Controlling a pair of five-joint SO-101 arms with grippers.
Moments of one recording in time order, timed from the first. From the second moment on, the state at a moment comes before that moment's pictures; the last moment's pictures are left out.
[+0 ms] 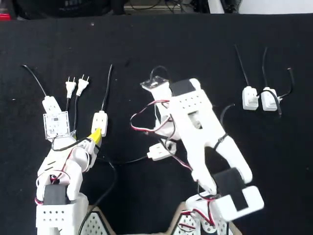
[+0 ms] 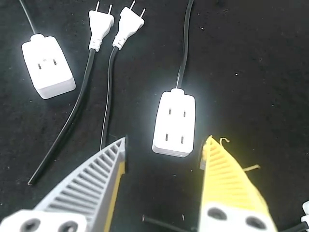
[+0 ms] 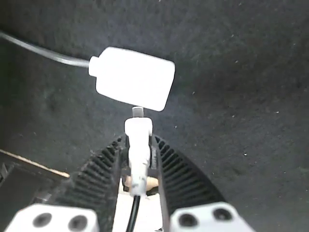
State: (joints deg) left arm -6.7 -103.9 92.8 53.1 3.8; right arm -19.3 -2.8 18.7 93.2 10.6
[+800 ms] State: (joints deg) left arm -2.5 -104.0 93.4 53.2 3.8; right arm -19.2 2.0 16.2 92.7 9.7
